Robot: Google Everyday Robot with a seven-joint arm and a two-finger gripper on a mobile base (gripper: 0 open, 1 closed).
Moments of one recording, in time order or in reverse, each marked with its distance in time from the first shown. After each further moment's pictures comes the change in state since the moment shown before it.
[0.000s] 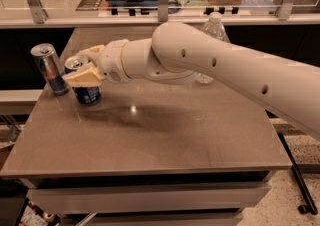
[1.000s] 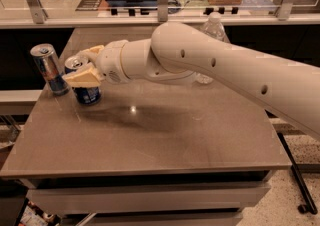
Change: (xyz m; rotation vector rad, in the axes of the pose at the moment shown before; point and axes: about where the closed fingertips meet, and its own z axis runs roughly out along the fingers) arm -0.003 0.004 0.002 -0.006 -0.002 -0.005
